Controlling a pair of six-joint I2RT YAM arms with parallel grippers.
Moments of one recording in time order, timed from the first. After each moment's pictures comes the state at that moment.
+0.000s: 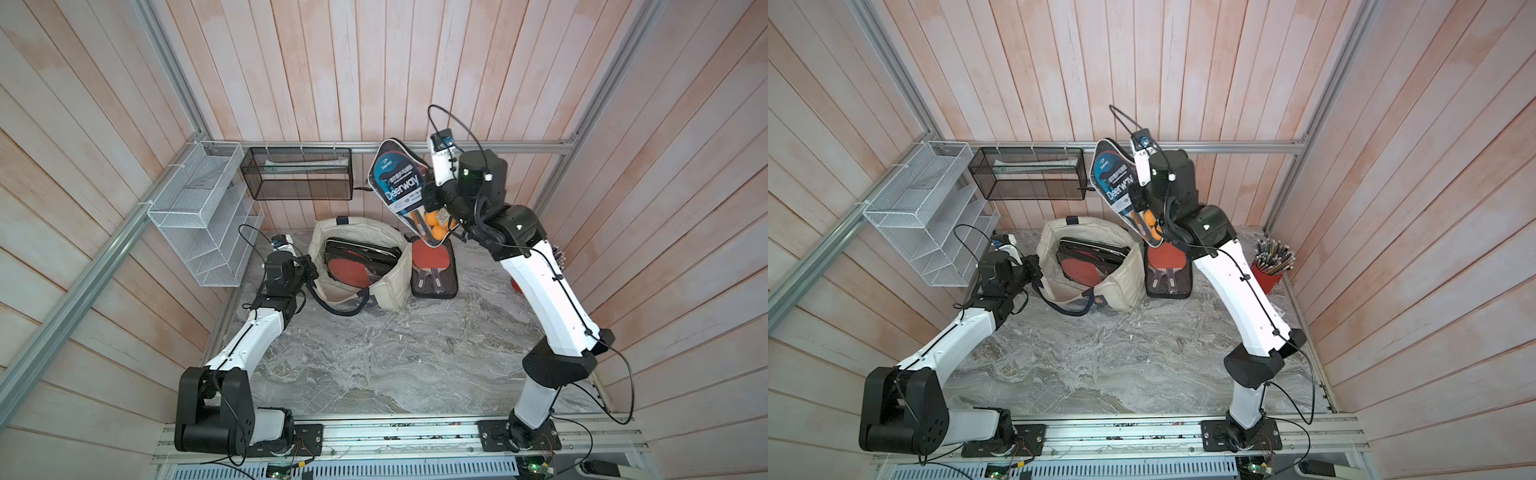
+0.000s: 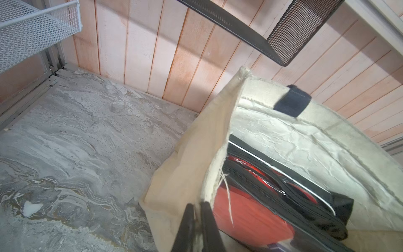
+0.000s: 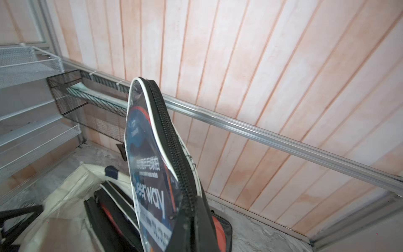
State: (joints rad) left arm -0.07 1.36 0.87 0.12 0.06 -0.42; right arm 0.70 1.78 2.40 -0.75 0.40 -0.10
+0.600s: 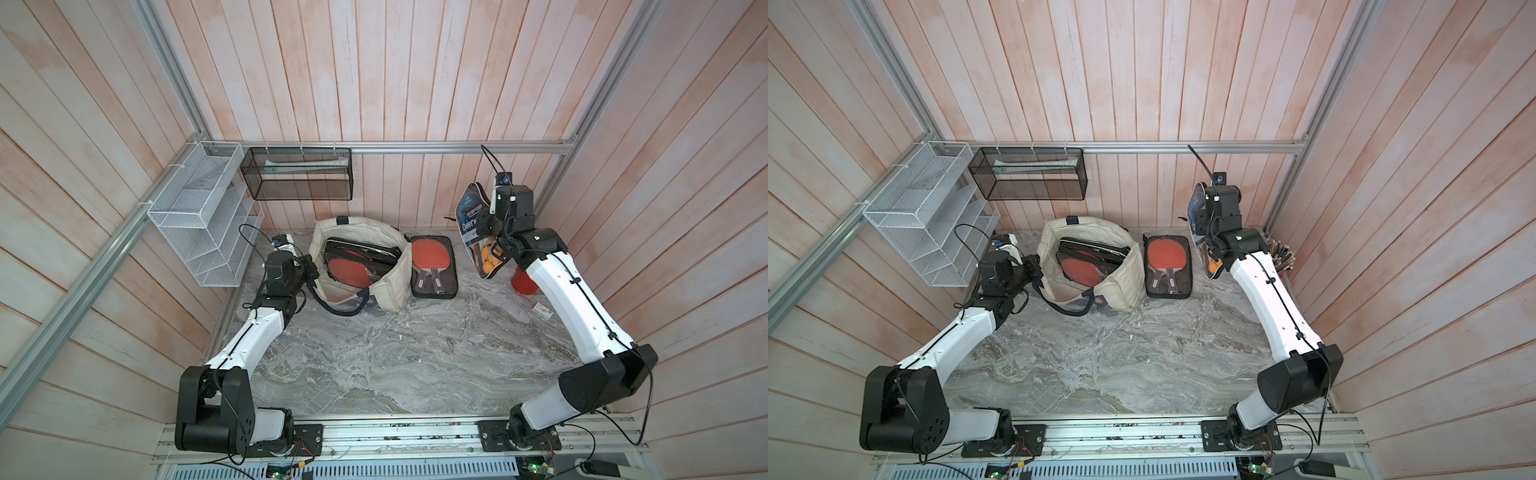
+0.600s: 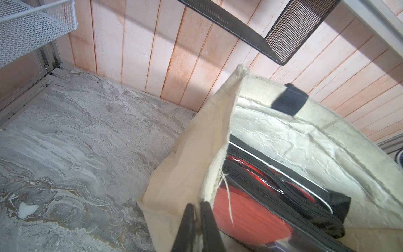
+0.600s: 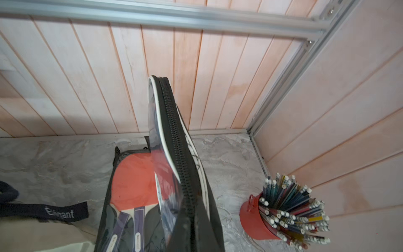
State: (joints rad) left arm -0.07 1.36 0.87 0.12 0.07 -0.42; right arm 0.30 1.55 1.66 -0.59 0.39 0.11
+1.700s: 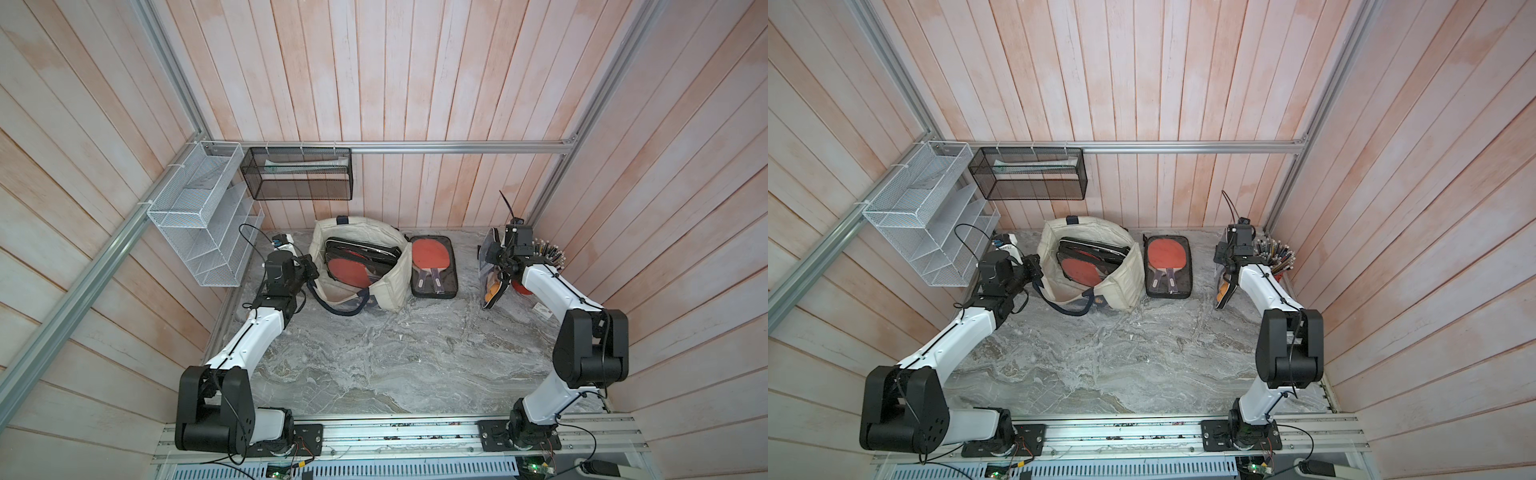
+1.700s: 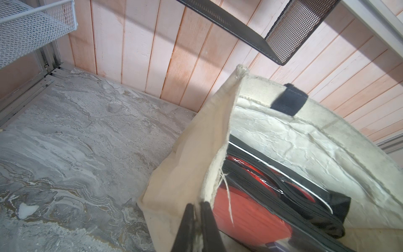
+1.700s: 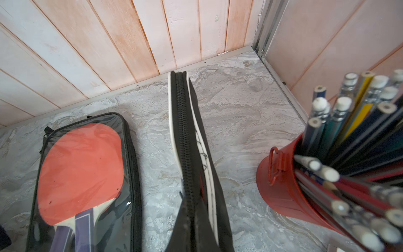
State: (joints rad) left arm -0.07 1.36 0.87 0.13 0.07 -0.42; right arm 0.05 1.69 1.27 -0.24 0.17 0.27
